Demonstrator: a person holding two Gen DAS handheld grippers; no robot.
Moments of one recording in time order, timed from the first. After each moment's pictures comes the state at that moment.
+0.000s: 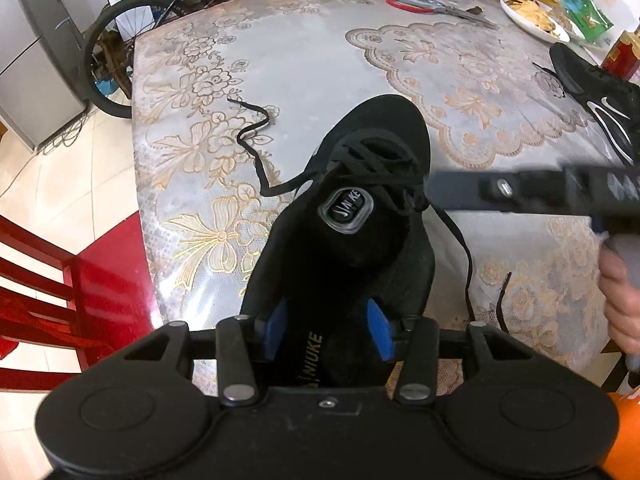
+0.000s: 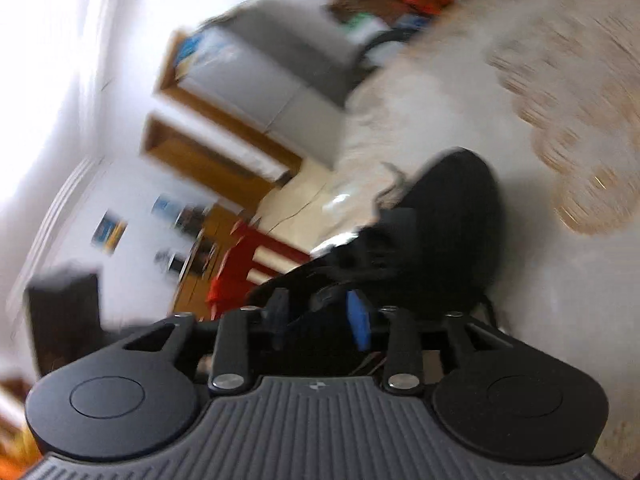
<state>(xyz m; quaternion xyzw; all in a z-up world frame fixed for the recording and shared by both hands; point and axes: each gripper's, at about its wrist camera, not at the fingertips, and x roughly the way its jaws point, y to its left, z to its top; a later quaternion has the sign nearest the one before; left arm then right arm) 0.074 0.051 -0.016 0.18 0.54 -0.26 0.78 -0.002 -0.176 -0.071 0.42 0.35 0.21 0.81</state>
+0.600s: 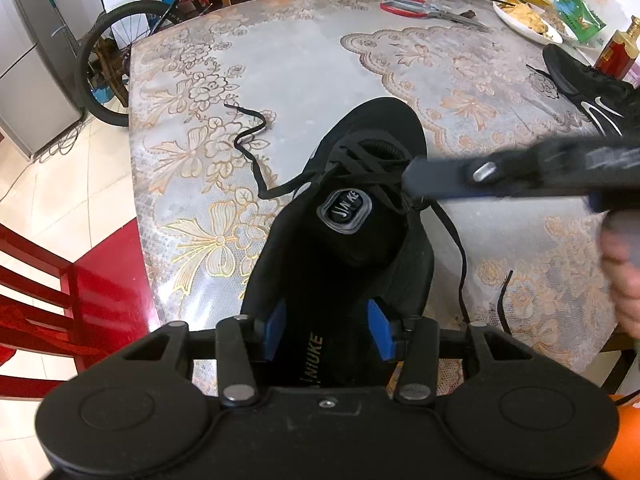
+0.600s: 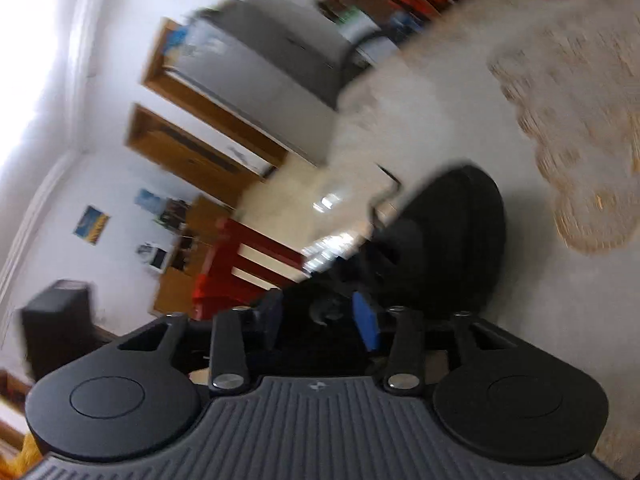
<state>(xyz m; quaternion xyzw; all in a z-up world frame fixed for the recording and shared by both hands) 0.073 0.055 -0.018 0.18 0.52 -0.27 0.79 0.015 -0.151 -0.055 0.37 0.38 0.20 0.82</state>
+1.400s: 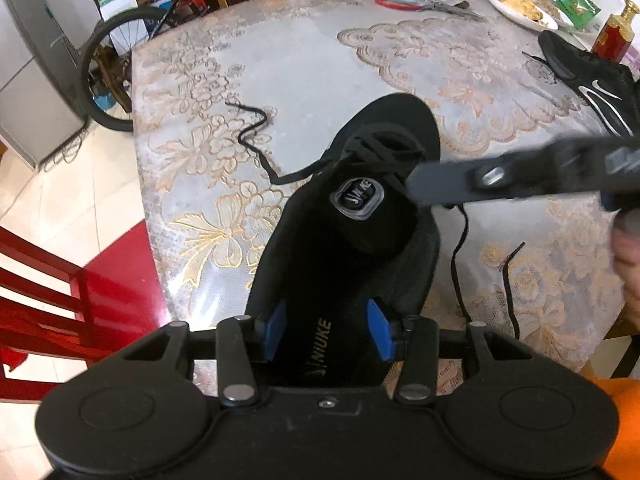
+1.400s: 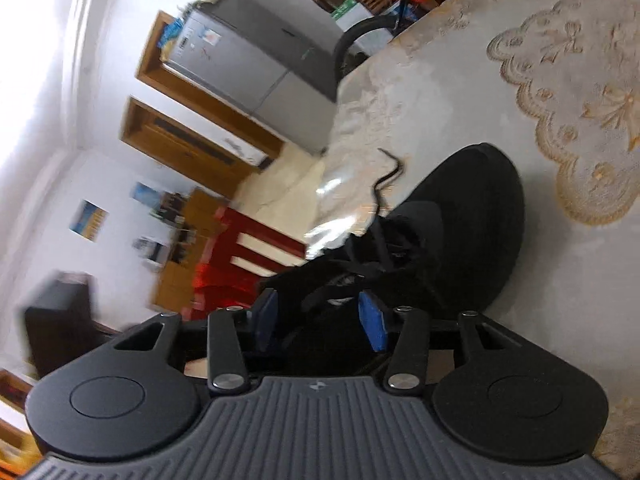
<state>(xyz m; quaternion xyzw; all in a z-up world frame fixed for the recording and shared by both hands) 0.059 0.062 -0.010 0.21 0.51 -0.27 0.79 0.009 -0.135 -0.053 0.35 0.38 0.20 0.83</state>
